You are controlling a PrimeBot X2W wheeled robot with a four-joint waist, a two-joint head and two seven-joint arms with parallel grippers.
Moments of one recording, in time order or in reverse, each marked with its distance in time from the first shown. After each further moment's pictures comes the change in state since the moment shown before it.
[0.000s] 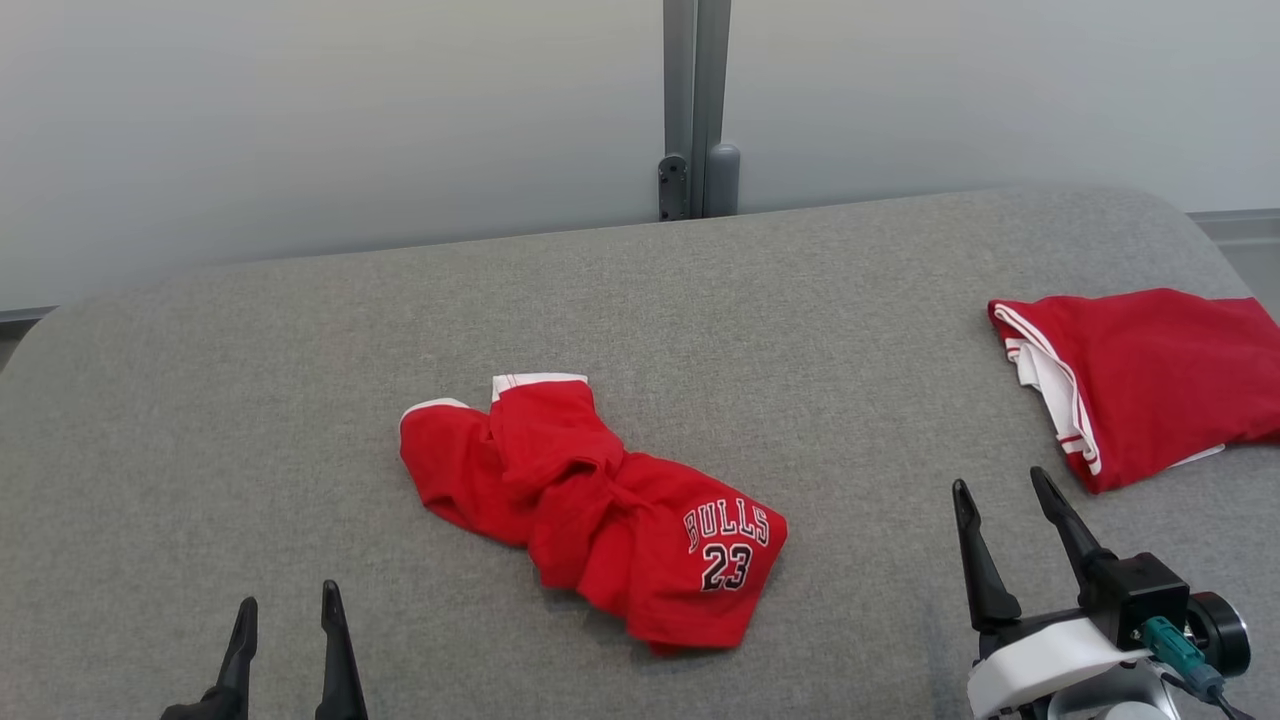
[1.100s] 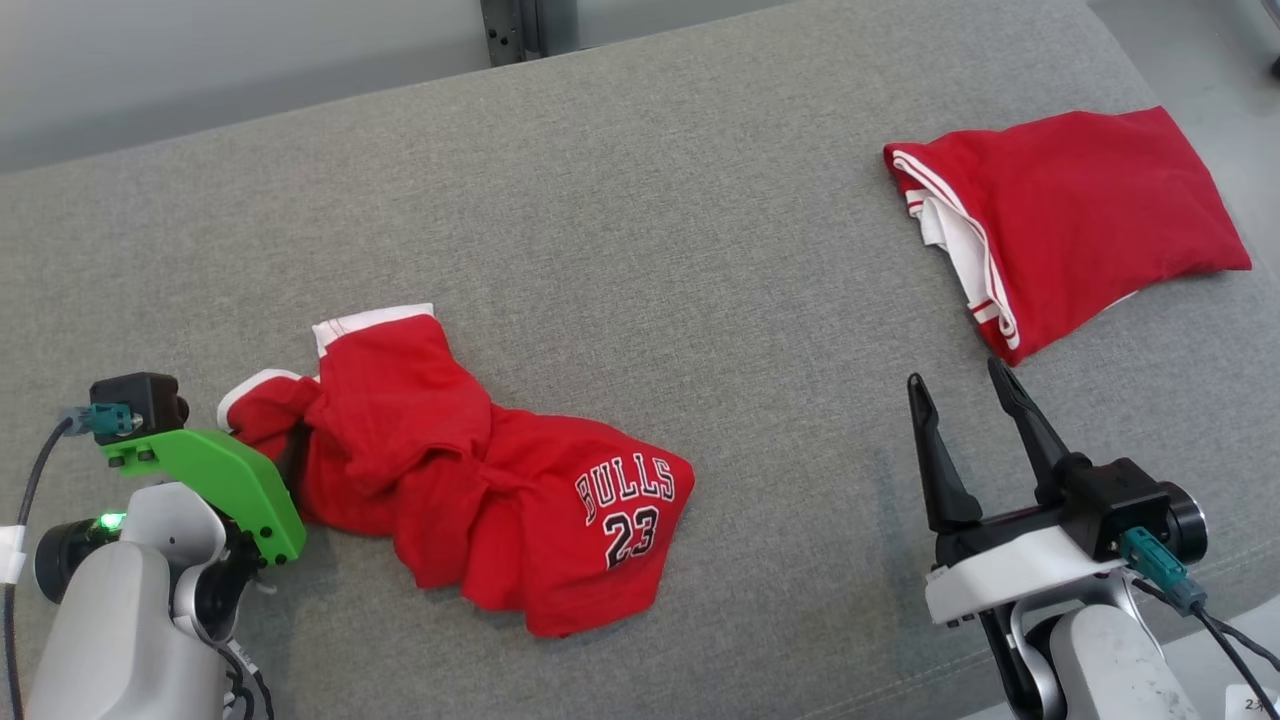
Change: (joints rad) left arm -0.606 0.159 0.002 0.454 -0.197 -0.132 0.649; right arm -0.156 0.000 0.073 -0.026 0.050 0.000 0.000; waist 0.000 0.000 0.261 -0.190
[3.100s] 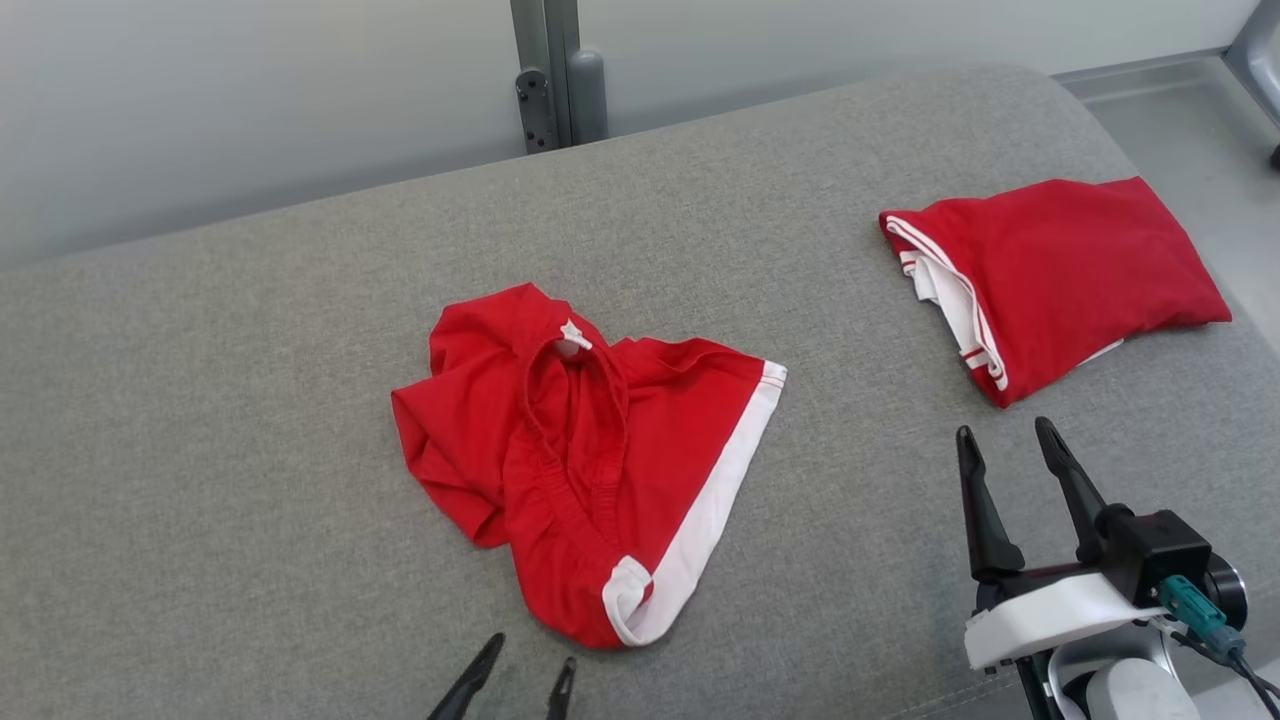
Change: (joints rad) left arm 0.559 -0.052 -0.435 -0.371 0.282 0.045 -0.649; right arm 0.085 0.008 -0.074 0.014 0.022 0.000 0.000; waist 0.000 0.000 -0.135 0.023
